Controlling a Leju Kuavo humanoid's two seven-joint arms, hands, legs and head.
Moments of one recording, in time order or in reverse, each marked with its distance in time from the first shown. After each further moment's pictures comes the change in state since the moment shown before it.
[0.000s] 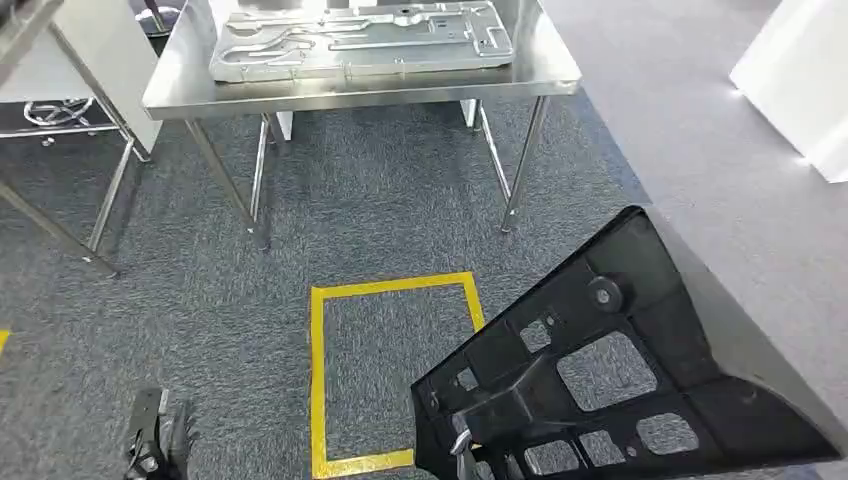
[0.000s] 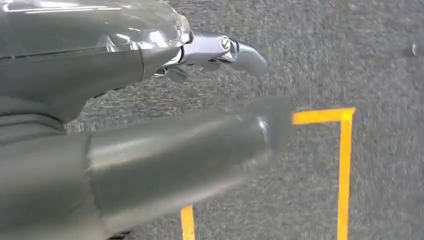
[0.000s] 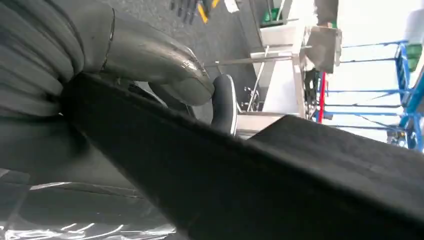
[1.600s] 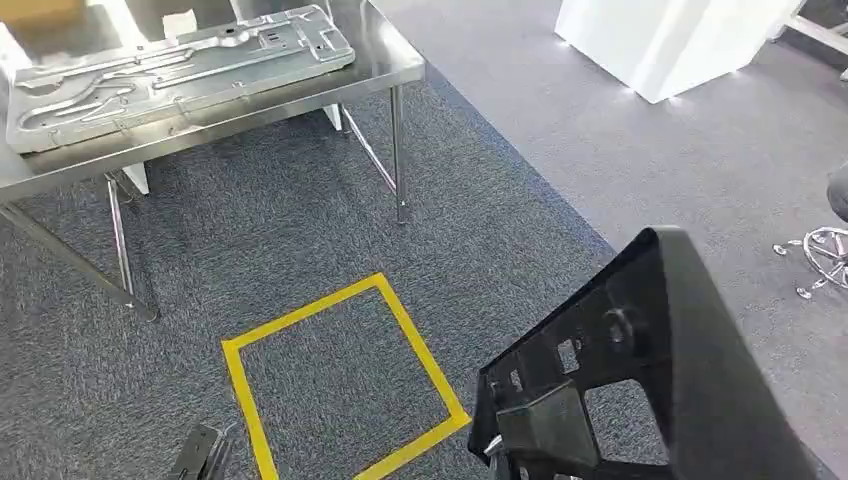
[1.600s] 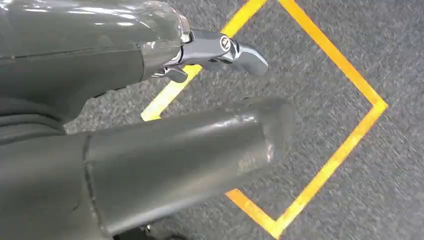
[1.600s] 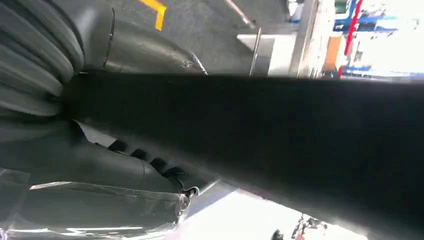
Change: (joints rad) left arm 0.088 -0.060 -0.058 0.040 -0.342 0.035 -0.237; right arm 0.182 0.095 -0.123 -0.233 0.194 -0.139 0.062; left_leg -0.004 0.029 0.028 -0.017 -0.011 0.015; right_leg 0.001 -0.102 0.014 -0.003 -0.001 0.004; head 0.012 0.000
